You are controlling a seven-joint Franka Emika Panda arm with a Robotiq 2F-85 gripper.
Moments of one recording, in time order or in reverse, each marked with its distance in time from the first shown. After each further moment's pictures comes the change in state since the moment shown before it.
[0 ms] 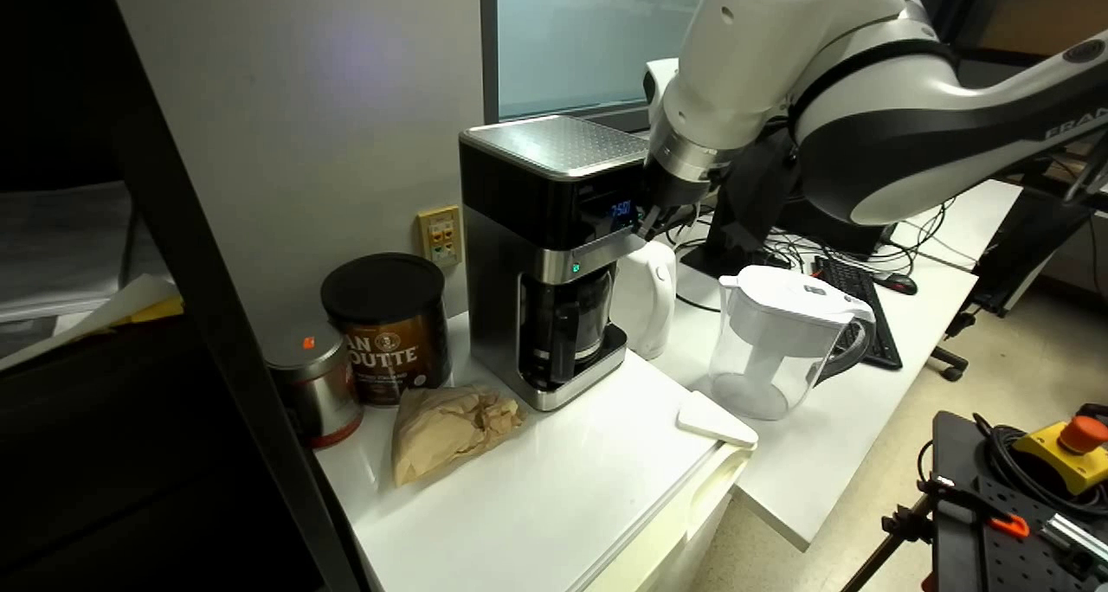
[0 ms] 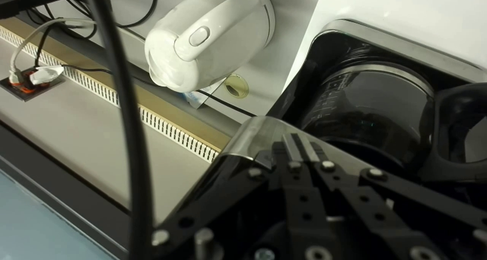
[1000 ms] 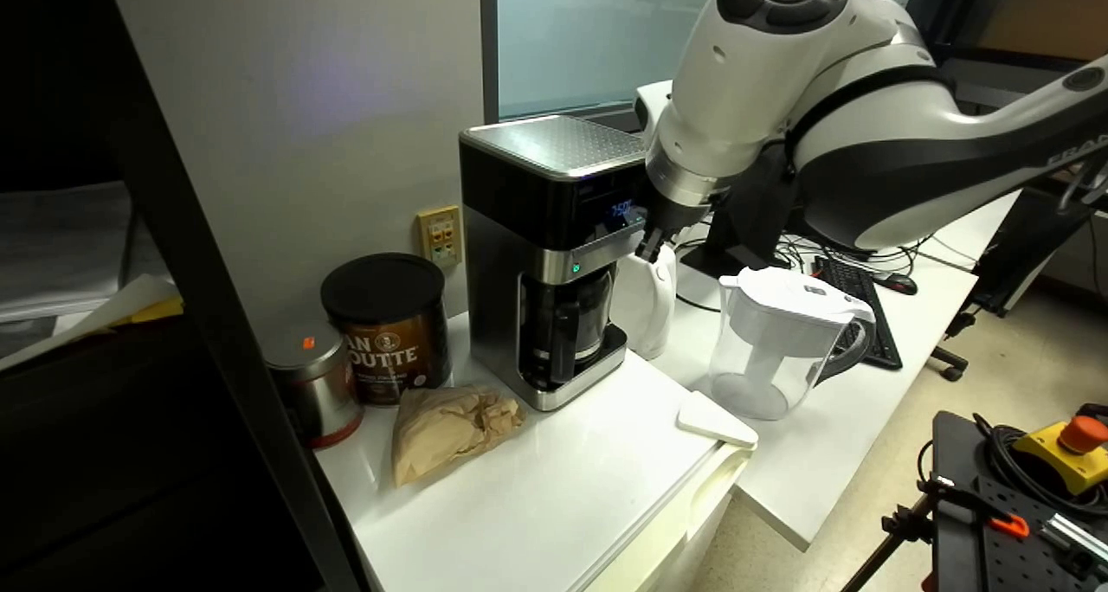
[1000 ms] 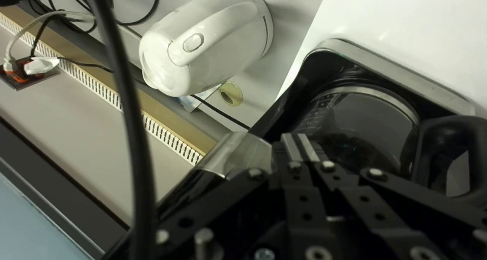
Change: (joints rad) arm 0.028 0.013 0.000 -0.020 -0.033 -0.023 -0.028
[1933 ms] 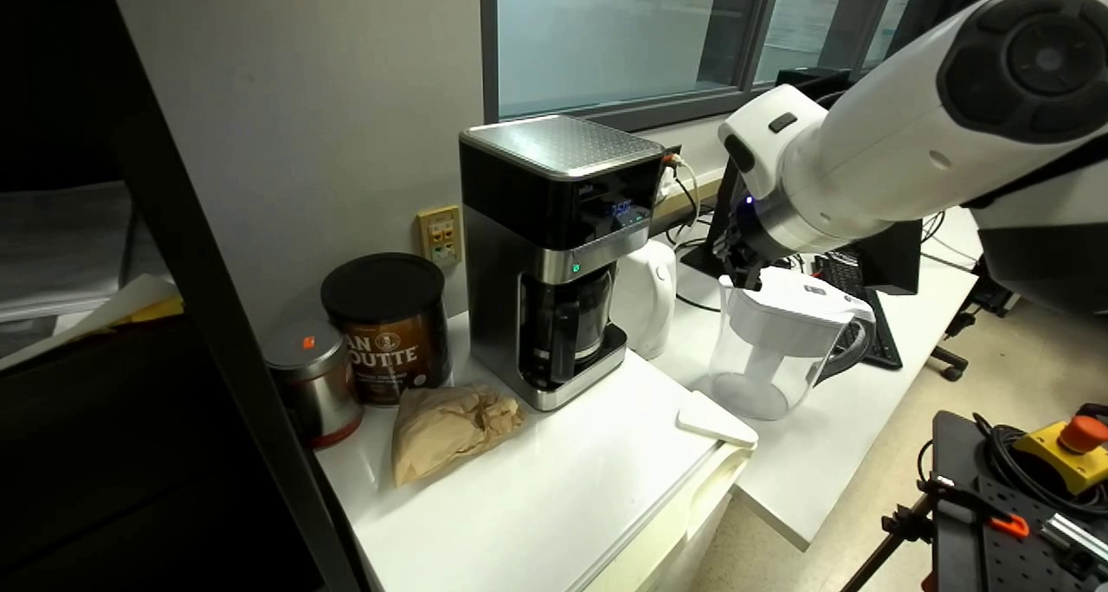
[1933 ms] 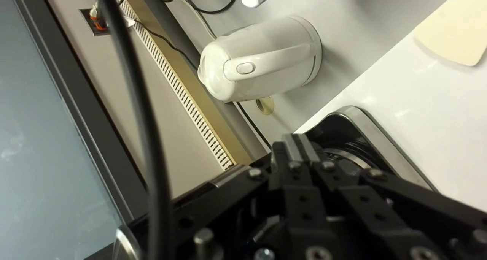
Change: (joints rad) arm 0.040 -0.272 0.070 -0.308 -0.244 -0.093 -0.035
